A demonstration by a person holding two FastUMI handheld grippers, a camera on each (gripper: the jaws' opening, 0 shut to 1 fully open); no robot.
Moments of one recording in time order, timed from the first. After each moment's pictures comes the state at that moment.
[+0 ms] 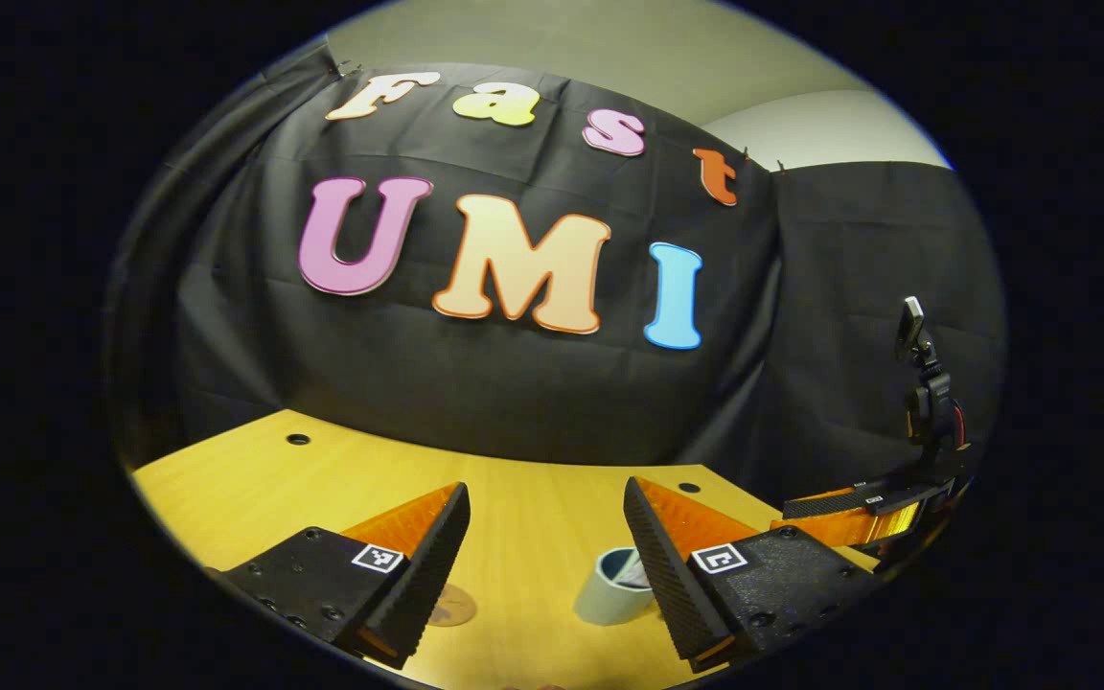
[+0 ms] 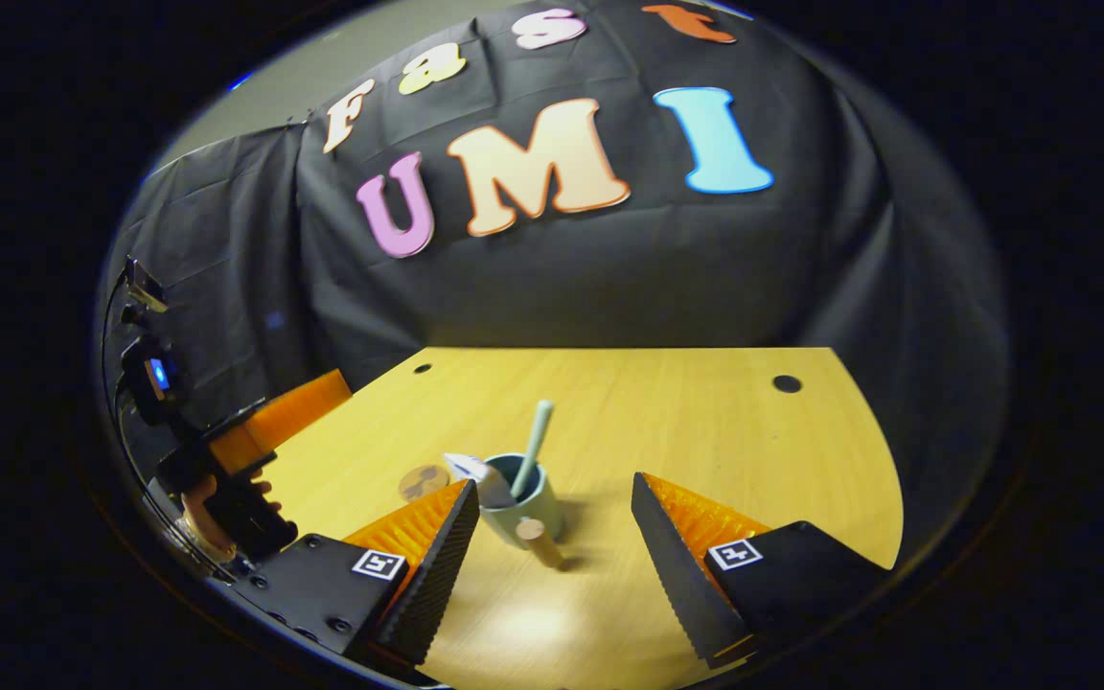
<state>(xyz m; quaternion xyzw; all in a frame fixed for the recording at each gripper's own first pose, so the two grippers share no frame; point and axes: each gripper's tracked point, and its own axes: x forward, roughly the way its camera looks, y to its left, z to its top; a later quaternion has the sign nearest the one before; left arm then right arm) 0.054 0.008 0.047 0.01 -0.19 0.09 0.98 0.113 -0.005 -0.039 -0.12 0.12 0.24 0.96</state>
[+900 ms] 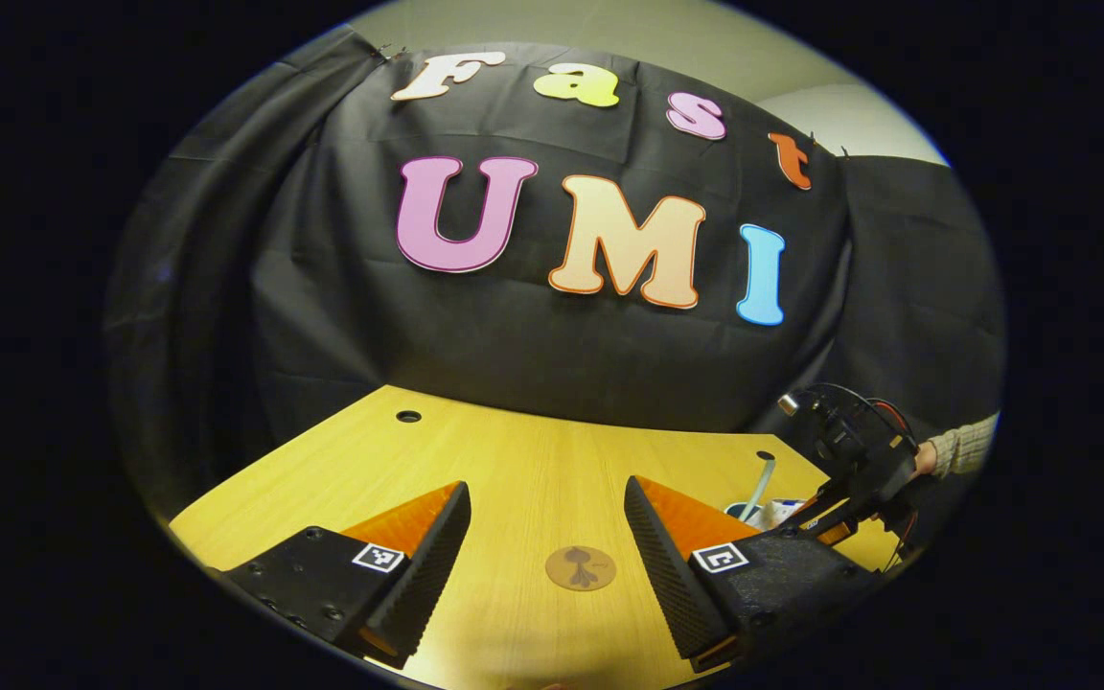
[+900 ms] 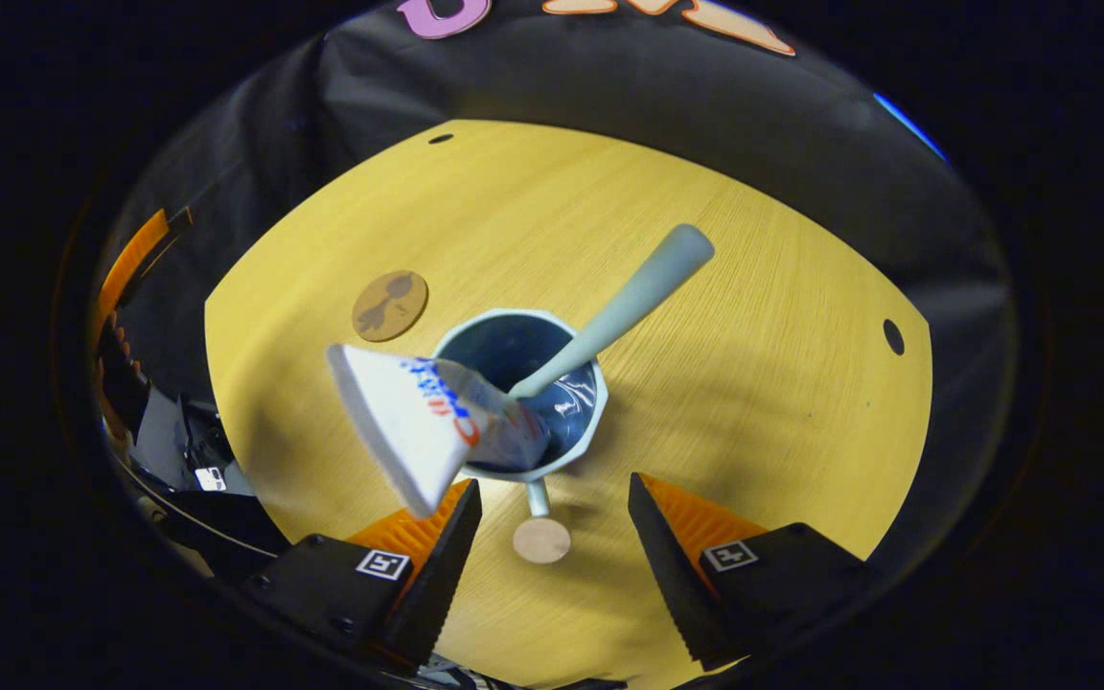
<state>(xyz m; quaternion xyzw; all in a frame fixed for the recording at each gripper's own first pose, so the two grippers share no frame) -0.007 0.113 0.031 -0.01 -0.12 0.15 0.98 0.182 0.000 -0.159 -0.31 0.42 0.18 0.83</state>
